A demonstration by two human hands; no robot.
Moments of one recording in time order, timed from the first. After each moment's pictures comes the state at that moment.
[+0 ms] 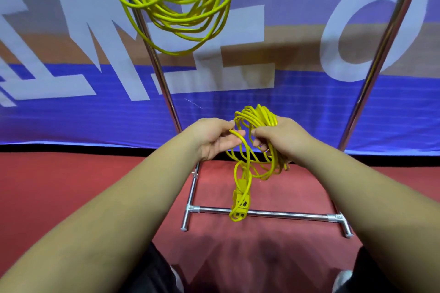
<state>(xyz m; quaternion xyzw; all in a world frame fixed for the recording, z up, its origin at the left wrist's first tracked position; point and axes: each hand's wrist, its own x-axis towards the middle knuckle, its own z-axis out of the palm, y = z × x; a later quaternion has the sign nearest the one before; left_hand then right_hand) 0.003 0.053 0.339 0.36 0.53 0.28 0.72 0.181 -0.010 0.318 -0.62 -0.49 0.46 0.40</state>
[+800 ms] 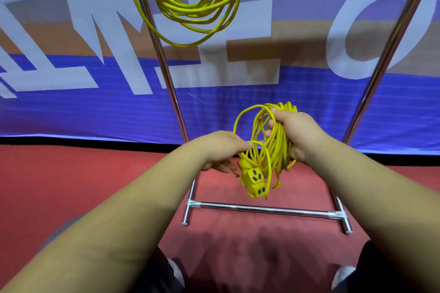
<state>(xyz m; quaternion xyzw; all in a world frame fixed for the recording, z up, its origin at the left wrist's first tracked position) -0.013 0.034 0.311 0.64 0.56 0.03 0.52 0.177 -0.001 0.310 -0.54 -0.23 0.58 0.56</state>
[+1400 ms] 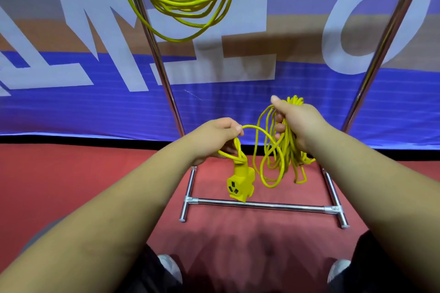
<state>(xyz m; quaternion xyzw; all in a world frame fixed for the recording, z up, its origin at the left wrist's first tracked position) -0.024 0.036 0.308 0.67 0.47 0.17 0.55 0.202 0.006 0.305 -0.60 -0.26 0.53 0.54</state>
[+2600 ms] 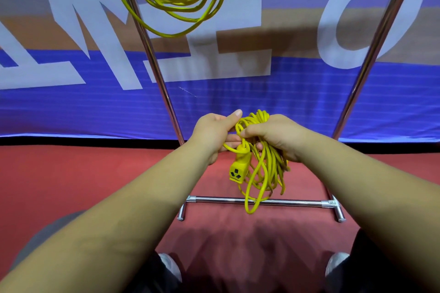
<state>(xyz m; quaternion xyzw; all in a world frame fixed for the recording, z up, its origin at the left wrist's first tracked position) 0.004 0.031 0.301 0.49 0.55 0.33 0.59 0.168 -0.016 0.300 -0.62 -0.42 0.55 0.38</state>
